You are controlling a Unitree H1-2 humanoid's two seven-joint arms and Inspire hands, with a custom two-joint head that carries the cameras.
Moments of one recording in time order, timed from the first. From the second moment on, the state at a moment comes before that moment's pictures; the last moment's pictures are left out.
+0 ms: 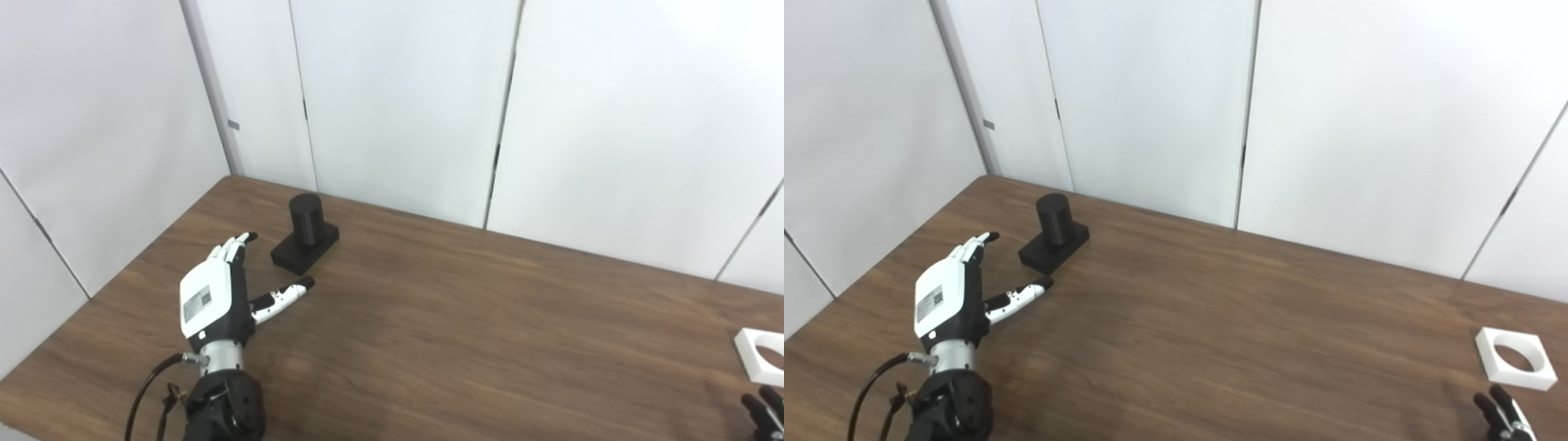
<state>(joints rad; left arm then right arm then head) -0.05 0.23 0.10 -0.20 0.83 0.46 0.23 0.19 -0.07 -0.26 -0.20 0.02 0.00 0.13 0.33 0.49</state>
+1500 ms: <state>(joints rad) -0.37 0.36 0.00 0.38 0.80 0.46 0.27 0.20 -0.07 -0.23 -0.24 -0.01 0.03 0.12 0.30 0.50</state>
